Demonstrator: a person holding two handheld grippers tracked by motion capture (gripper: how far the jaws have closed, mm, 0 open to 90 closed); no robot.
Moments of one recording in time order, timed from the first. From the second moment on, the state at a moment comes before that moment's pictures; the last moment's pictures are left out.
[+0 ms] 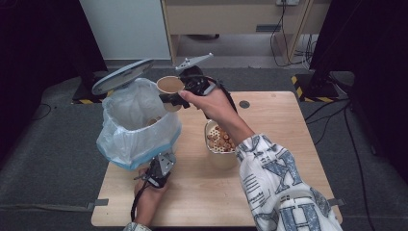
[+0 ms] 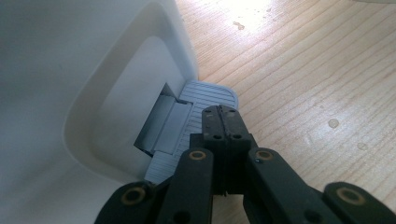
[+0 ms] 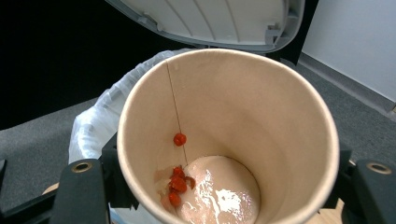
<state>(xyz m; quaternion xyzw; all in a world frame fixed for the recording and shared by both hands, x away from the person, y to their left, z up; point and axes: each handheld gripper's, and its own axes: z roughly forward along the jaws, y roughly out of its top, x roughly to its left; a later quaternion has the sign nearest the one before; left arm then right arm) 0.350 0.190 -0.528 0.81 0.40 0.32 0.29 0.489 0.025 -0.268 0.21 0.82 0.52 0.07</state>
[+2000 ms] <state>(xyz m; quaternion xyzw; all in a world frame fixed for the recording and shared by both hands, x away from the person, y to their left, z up) 0.333 0.171 -0.516 0.80 0.39 0.33 0.32 0.502 -0.034 -0.301 0.25 0.81 0.51 0.13</state>
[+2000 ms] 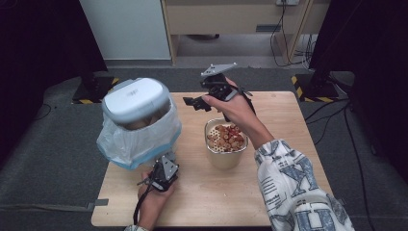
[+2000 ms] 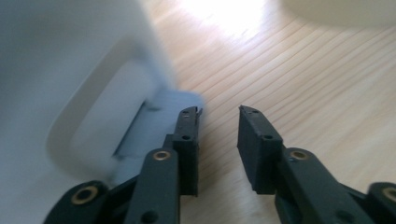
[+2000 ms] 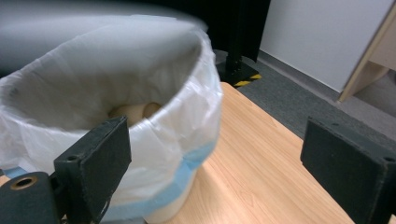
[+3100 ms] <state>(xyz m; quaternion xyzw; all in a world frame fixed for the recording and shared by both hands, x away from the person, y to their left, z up) 0.333 0.170 -0.511 0.78 0.41 0.28 0.37 0.507 -0.153 -0.322 0.36 0.76 0.49 0.21</state>
